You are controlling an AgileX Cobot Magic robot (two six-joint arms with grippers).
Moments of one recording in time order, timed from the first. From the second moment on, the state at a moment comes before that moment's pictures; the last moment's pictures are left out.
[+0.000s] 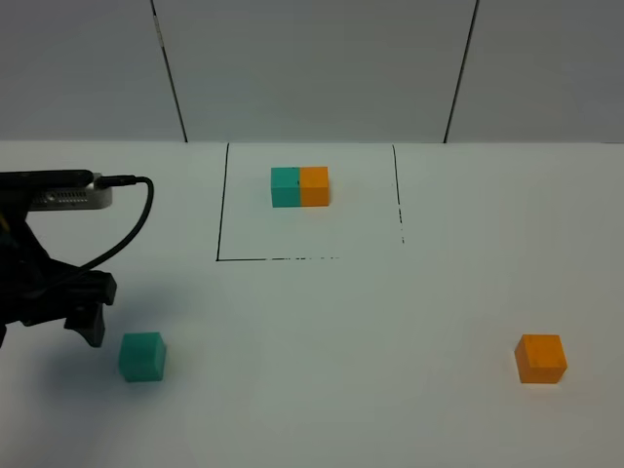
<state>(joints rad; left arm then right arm) -0.21 1.54 -1.08 -0.03 1.03 -0.18 -0.02 -0.01 -0.50 0.07 1.06 -0.03</state>
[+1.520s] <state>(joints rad) -0.29 1.93 -1.08 -0.07 0.71 -0.24 -0.02 -0.01 -0.50 0.07 1.06 -0.03</state>
